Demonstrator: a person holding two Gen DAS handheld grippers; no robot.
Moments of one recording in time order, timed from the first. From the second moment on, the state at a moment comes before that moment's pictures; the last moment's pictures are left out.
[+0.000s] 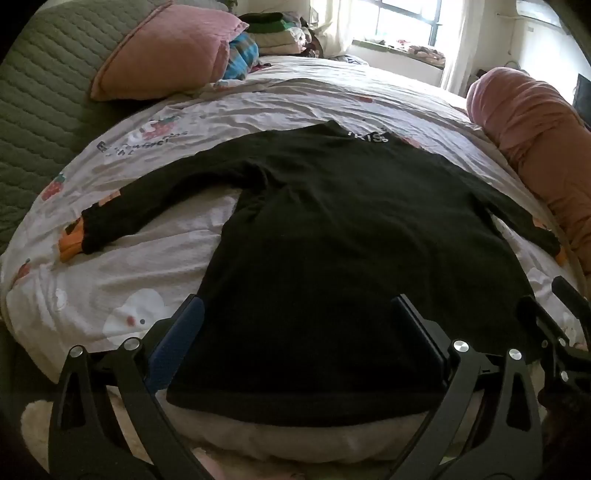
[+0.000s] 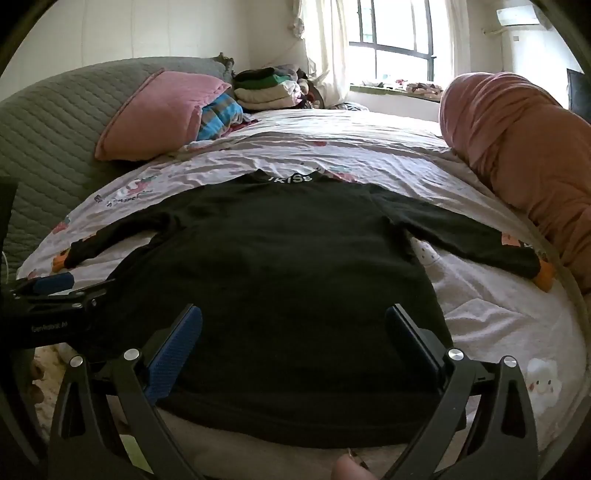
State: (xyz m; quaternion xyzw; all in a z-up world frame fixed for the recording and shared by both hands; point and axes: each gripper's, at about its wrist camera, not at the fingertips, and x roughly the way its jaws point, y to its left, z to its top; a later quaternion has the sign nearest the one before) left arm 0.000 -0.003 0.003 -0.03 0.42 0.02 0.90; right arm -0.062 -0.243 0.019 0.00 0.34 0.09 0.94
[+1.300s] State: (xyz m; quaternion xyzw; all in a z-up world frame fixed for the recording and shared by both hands) left arm 0.000 -0.008 0.006 -0.03 0.42 0.01 0.91; right arm -0.063 -0.240 0.020 -0.01 0.34 0.09 0.94
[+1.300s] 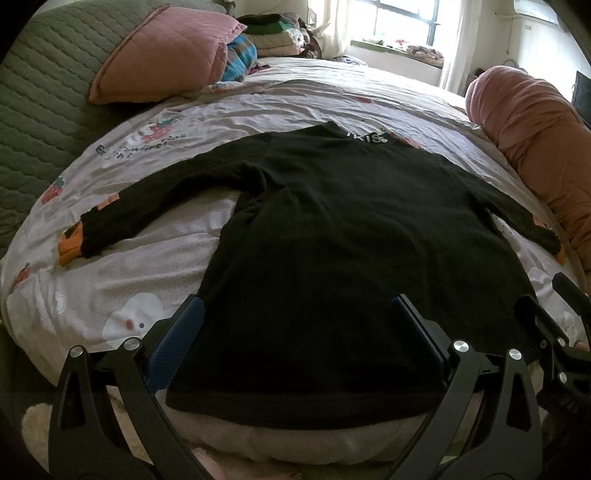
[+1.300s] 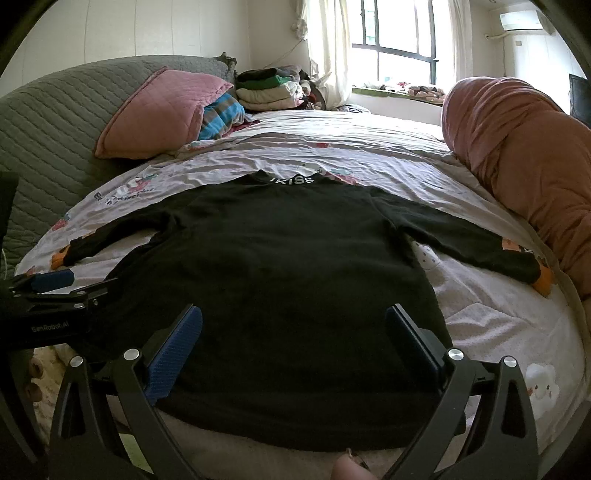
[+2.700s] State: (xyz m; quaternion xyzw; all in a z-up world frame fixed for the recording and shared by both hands) left arm 0.114 -0.033 0.009 -0.02 0.44 -0.01 0.90; right arm 0.054 -0.344 0.016 0.11 0.37 0.00 0.92
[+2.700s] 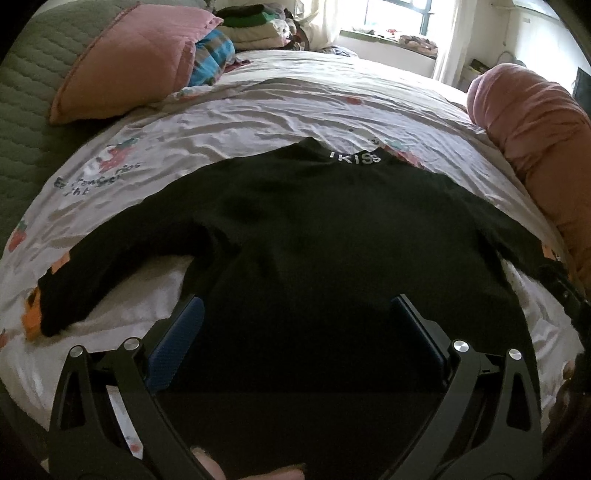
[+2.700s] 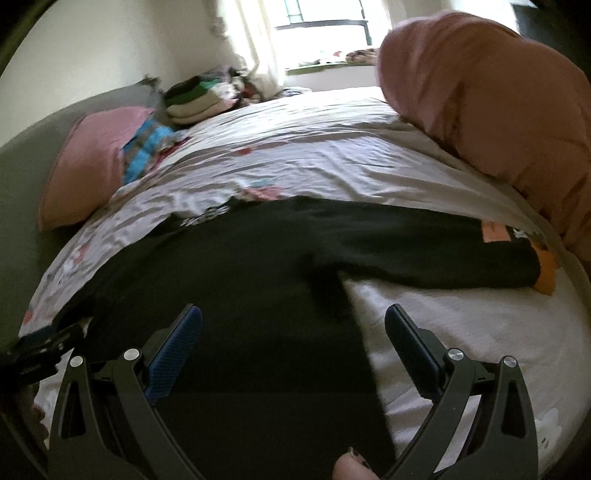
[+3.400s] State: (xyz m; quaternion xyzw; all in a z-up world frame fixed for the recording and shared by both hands) left arm 0.189 -0.044 -0.006 -0.02 0.47 -0.01 0.88; right arm 0.071 -0.514 -0.037 0.30 0.39 -0.19 0.85
